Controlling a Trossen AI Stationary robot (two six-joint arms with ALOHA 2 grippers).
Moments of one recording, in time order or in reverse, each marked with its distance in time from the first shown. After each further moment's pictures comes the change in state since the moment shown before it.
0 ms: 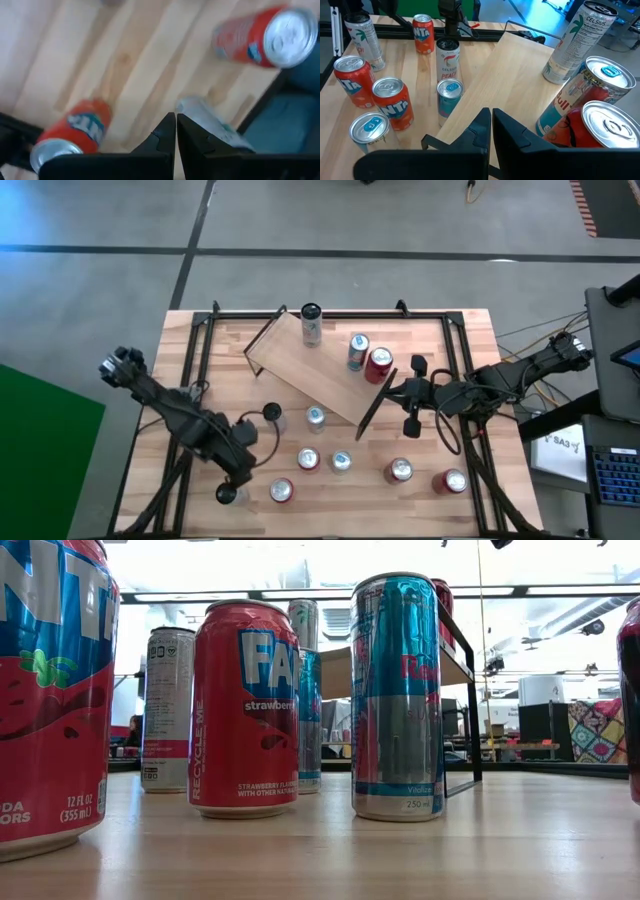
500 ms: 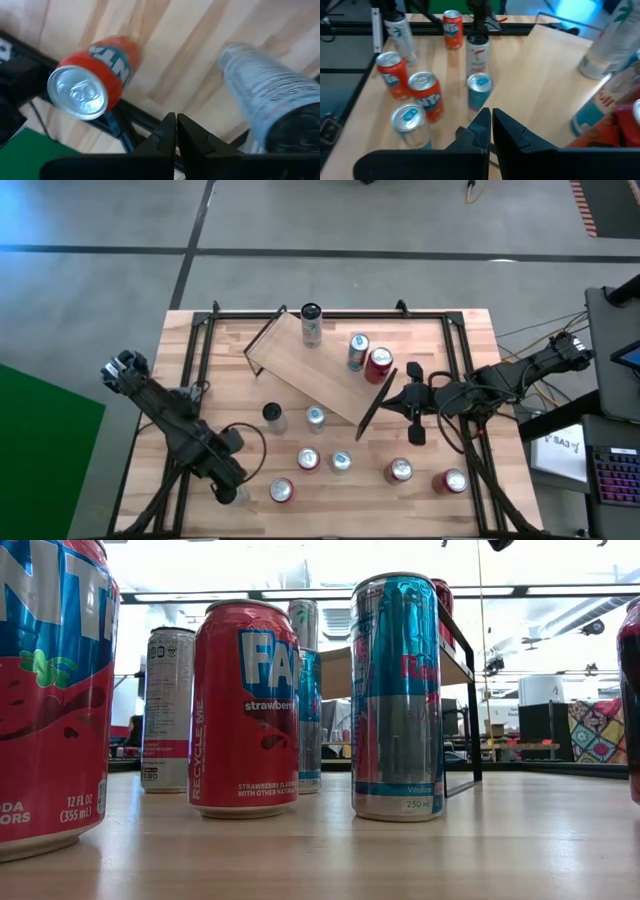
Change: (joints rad) left arm -0.097 0.045 -0.053 -0.150 0.127 -0.138; right arm 0.003 0.000 0.000 0.000 -0.149 0.044
